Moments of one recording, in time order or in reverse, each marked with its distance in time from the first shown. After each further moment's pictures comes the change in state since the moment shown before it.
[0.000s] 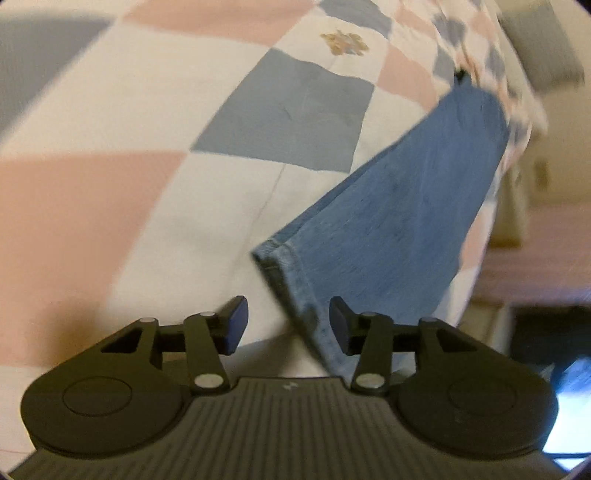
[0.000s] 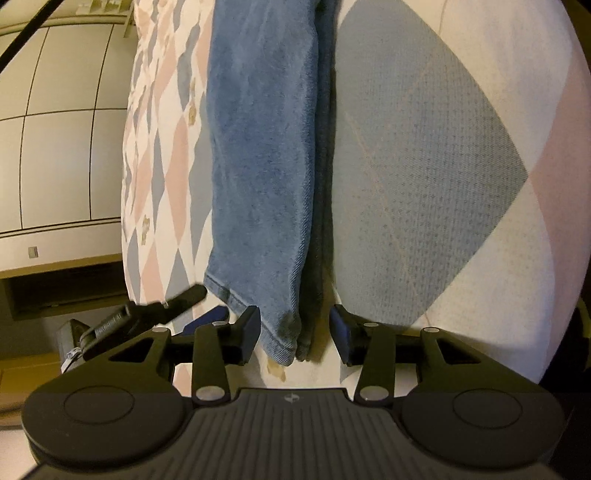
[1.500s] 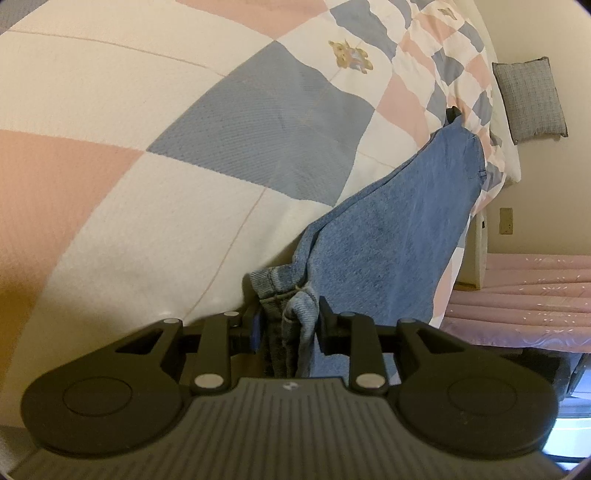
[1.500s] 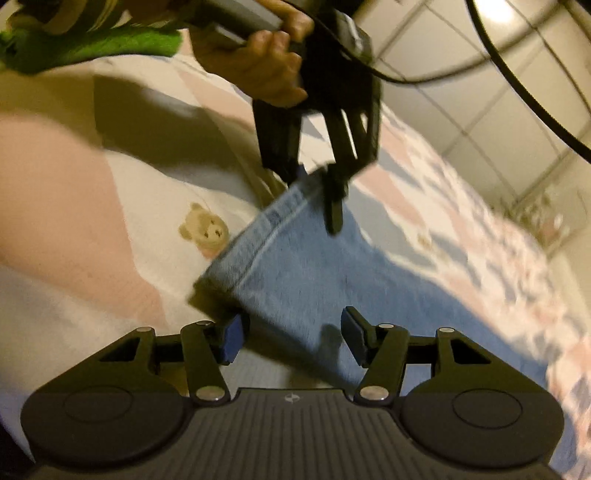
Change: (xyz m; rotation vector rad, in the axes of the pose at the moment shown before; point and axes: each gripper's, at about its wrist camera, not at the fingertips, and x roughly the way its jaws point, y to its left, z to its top) left arm 0.034 0.010 0.017 -0.062 -0.038 -0.127; right arm 0.054 0.032 -0.104 -2.187 -0.168 -0.413
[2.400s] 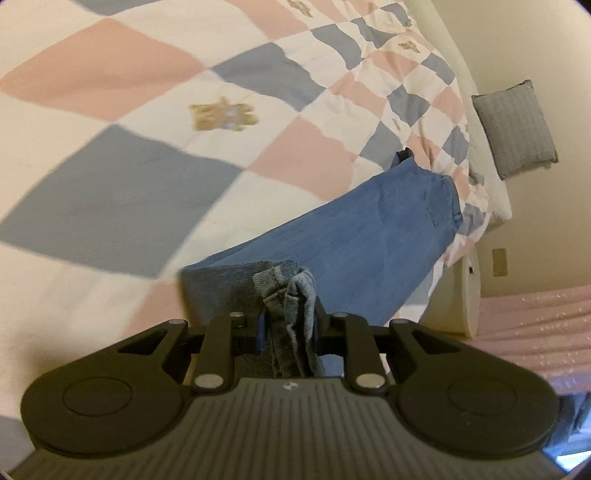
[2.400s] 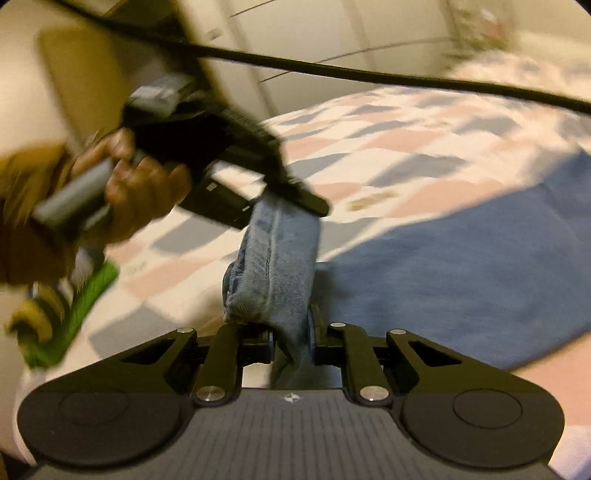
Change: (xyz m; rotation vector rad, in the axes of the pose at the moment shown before) left arm 0.026 -0.159 0.028 0.002 -0.192 0.041; right arm -0.035 -0.220 -0.106 1.009 -0.148 0.339
